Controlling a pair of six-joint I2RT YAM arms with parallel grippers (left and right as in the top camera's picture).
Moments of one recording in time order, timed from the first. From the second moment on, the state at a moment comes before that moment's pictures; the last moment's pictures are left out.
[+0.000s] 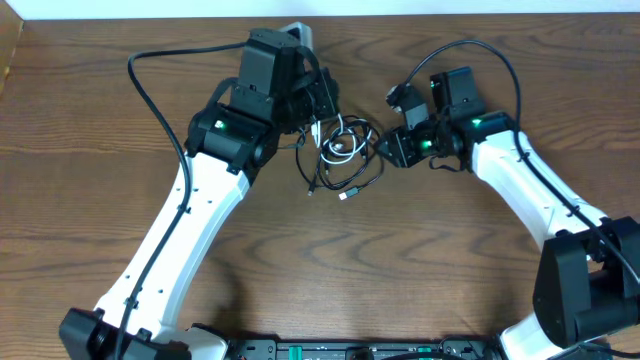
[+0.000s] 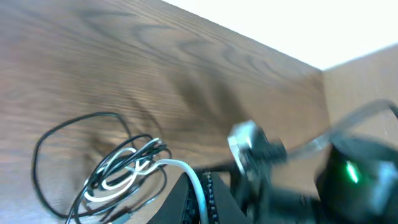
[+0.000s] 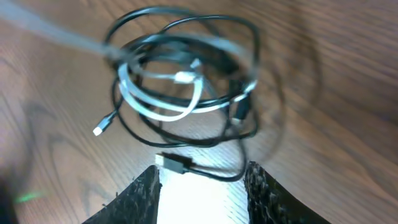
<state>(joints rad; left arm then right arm) -0.41 1.53 1.50 -0.63 0.18 -0.71 0.31 1.74 1.23 -0.53 -0.52 -0.07</state>
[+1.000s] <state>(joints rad) -0.41 1.53 1.50 -0.48 0.03 -1.25 0.55 1.94 1.23 -0.09 -0.49 0.02</state>
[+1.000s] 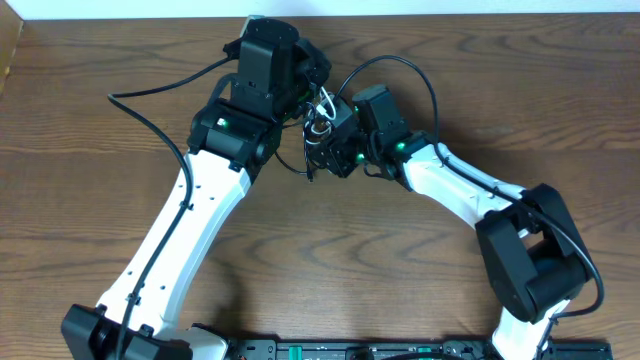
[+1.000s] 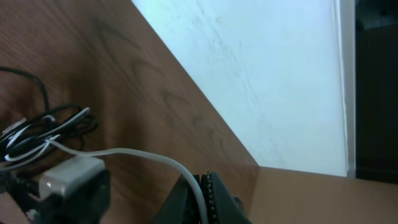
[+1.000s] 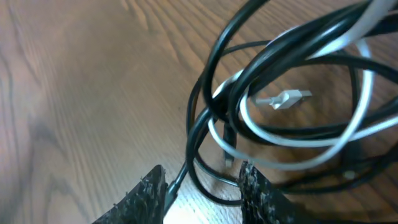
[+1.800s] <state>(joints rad) -0.41 1.53 1.50 -0.48 0.02 -1.25 0.62 2.09 1.23 0.09 -0.43 0.13</state>
